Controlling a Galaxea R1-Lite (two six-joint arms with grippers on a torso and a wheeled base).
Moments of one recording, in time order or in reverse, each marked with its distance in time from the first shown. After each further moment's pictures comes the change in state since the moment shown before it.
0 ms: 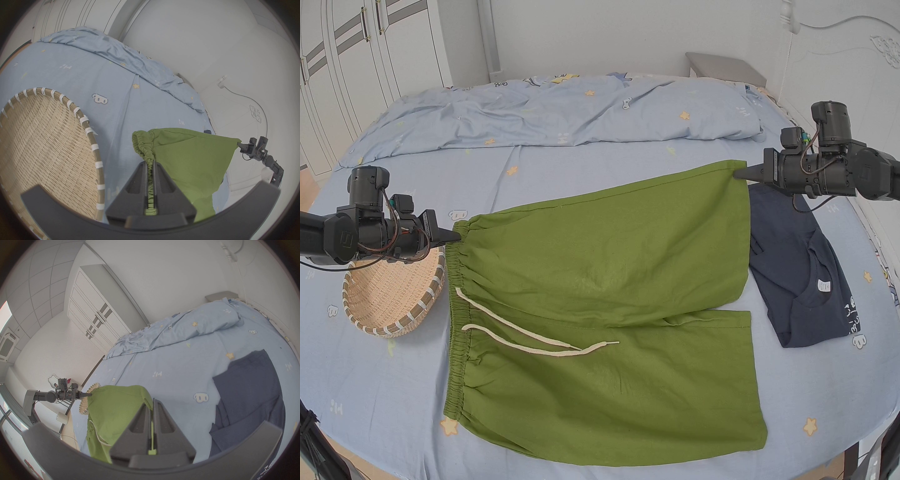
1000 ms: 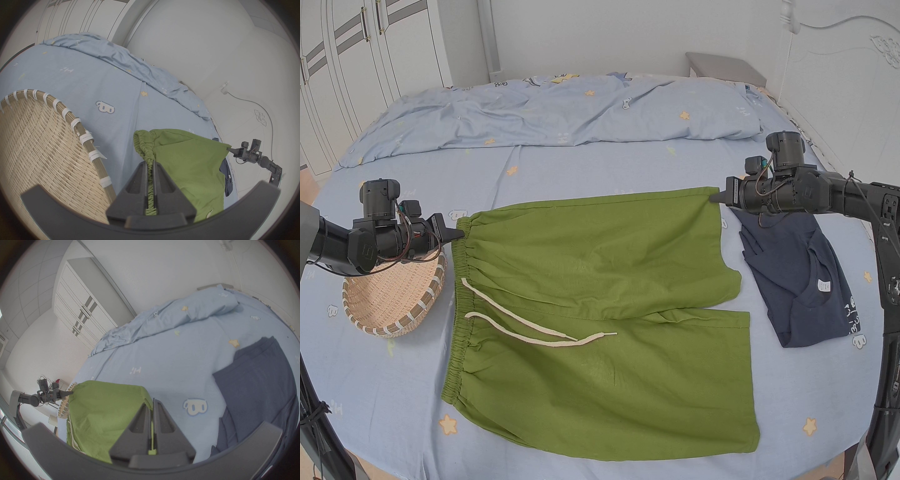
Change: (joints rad) left arm 0.021 0.154 -0.032 -0.215 0.030 -0.029; right arm 0.011 0.349 -0.303 0.023 -0.096 0.000
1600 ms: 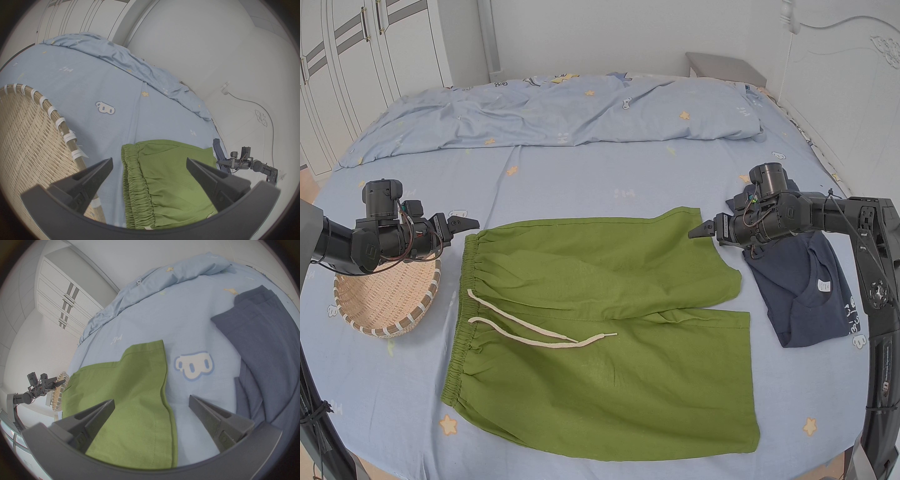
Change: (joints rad) left arm -0.006 0.023 -0.022 -0.001 0.000 -0.001; right arm 0.004 0.108 -0.001 0.114 -0.014 0.019
